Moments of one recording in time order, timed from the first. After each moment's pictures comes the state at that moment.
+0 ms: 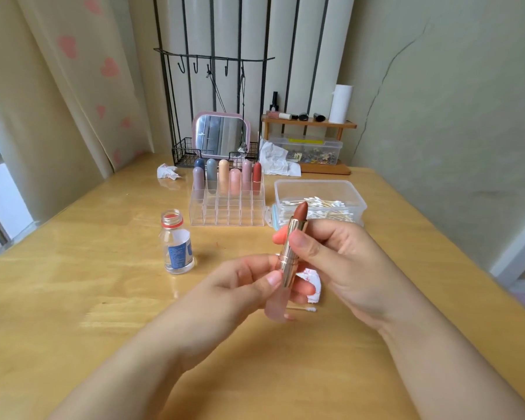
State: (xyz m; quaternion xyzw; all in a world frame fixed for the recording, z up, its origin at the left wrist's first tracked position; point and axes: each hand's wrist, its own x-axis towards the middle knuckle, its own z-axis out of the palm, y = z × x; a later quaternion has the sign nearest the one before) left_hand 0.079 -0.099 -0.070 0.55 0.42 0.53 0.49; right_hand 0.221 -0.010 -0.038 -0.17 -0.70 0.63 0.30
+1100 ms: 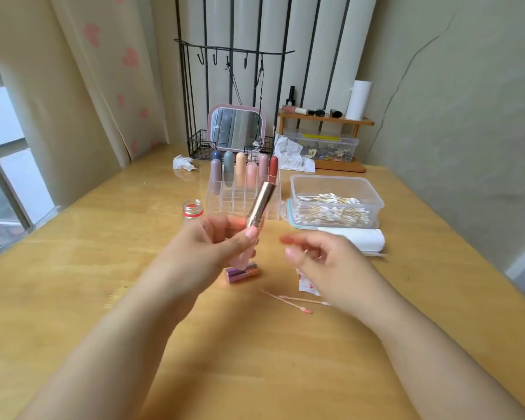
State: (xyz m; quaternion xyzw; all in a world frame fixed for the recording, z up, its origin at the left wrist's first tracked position) left_hand 0.039 -0.095 -0.064 0.42 0.53 0.63 0.39; right_hand 0.198 0.000 -0.070 -0.33 -0.82 0.40 0.26
